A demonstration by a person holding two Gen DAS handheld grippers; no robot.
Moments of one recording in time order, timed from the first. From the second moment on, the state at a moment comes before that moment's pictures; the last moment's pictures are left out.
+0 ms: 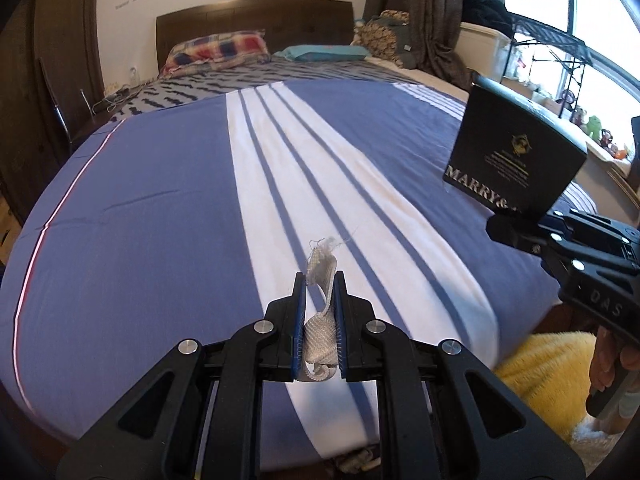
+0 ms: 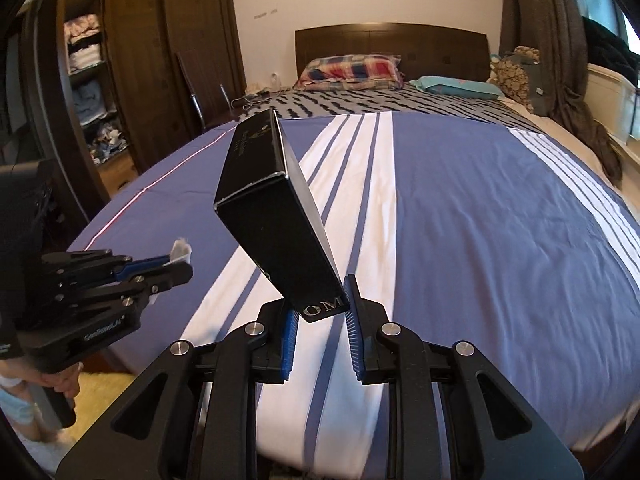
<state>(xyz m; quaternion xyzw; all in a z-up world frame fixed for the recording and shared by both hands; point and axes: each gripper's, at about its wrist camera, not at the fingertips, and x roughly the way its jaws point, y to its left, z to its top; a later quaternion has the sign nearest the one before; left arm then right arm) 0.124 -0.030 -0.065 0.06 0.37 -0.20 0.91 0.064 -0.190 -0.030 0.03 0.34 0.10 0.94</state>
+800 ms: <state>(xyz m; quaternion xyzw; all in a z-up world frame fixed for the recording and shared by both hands) -0.037 -0.024 -0.184 0.06 0.46 -0.21 0.86 -0.074 -0.172 -0.151 0.02 0.46 0.10 0.88</state>
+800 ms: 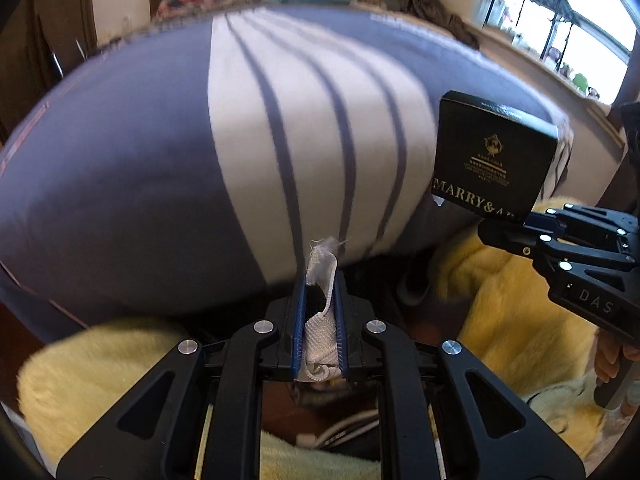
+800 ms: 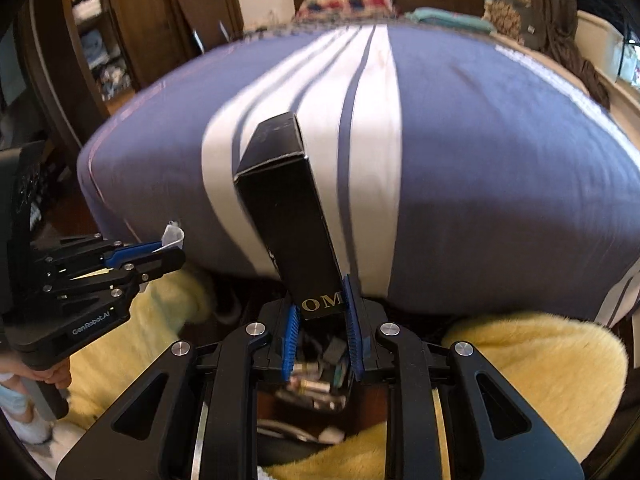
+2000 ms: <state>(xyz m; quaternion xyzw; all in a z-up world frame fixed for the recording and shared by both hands) 0.026 -0.022 -0.319 -0.02 0.64 -0.21 0.74 -0.018 -0.160 -0.279 0.05 0.63 0.10 0.77</state>
